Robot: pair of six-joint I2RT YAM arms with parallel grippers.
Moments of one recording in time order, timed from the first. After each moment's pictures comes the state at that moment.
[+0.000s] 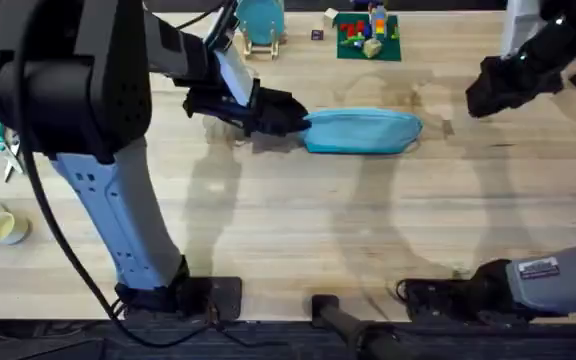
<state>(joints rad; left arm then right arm) -0.07 2.15 1.26 -0.89 1.43 1.53 -0.15 1.71 1.37 -1.06 0.08 -0.10</state>
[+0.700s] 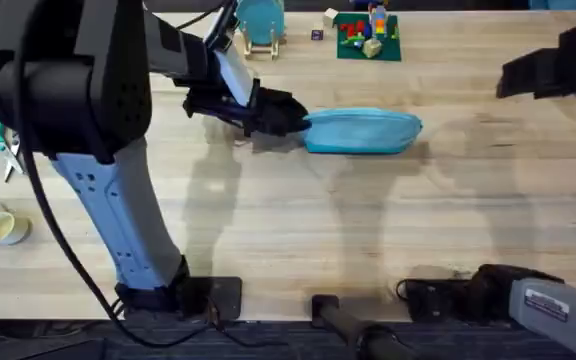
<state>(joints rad) -0.07 2.15 1.26 -0.89 1.43 1.53 -0.15 1.22 1.36 -1.25 -0.08 -0.11</state>
